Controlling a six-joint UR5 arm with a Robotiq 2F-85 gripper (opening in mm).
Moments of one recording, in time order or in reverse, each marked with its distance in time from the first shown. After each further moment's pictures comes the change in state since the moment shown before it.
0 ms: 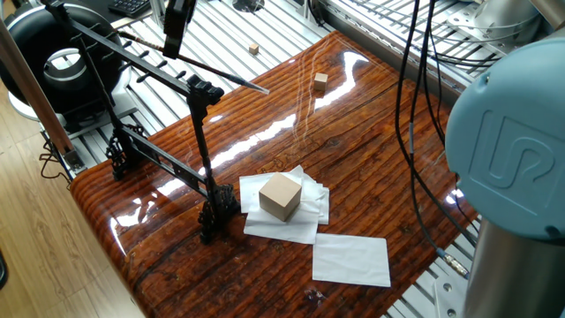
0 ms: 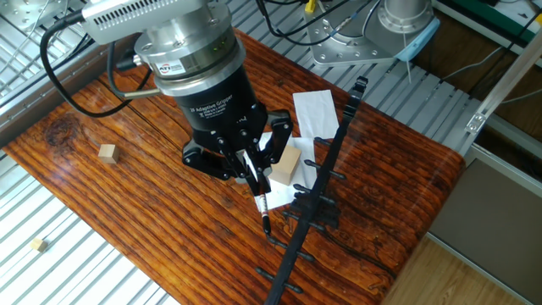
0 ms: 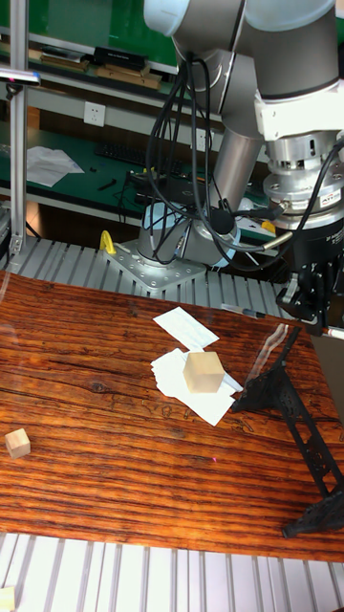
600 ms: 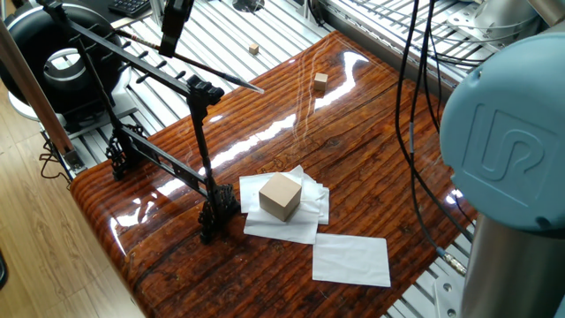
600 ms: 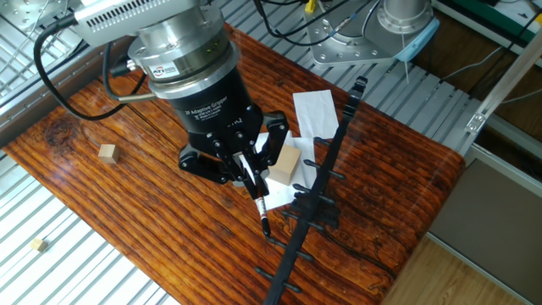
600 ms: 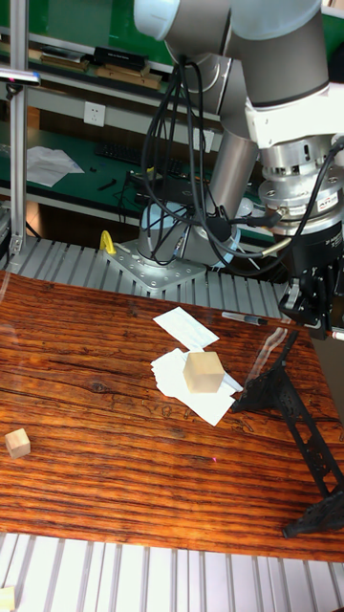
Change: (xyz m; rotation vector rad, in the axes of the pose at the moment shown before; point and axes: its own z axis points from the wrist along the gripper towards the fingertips) arm -0.003 -0.004 -0.001 -0.025 -0.022 -0.046
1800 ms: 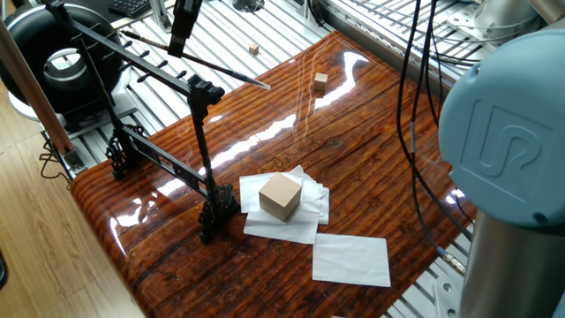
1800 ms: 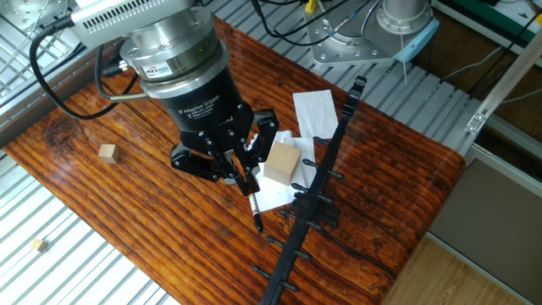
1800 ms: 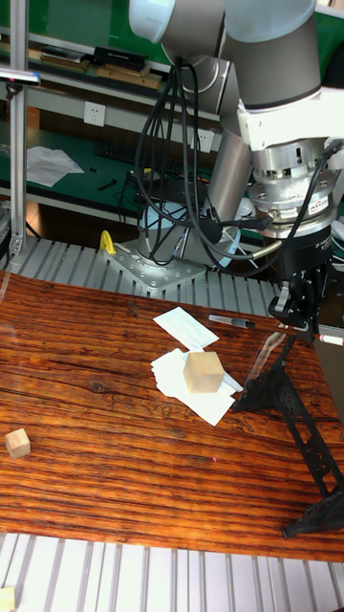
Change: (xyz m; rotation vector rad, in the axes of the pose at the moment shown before) arm 0.013 -0.010 0.001 0.022 0.029 -0.033
